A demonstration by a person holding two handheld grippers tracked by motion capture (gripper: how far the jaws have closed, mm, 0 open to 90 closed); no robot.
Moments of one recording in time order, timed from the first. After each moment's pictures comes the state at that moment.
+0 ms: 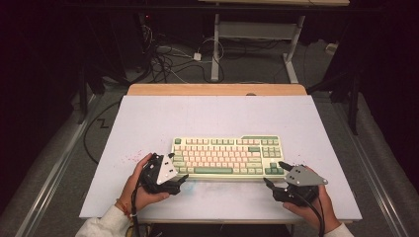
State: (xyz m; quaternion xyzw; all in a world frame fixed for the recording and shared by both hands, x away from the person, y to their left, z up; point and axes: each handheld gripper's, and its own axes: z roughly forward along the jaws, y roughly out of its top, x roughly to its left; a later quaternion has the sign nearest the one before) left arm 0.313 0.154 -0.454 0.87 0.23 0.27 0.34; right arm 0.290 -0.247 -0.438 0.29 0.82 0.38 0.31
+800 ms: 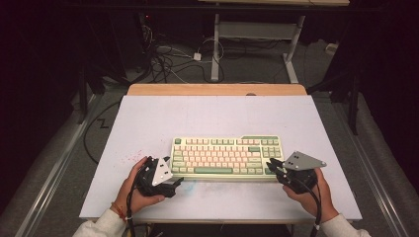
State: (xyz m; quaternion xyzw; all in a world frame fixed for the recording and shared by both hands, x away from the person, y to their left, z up) left arm 0.311 0.166 -0.462 0.87 0.25 0.26 0.33; right arm 0.316 -0.243 -0.421 0.30 0.83 0.37 0.27
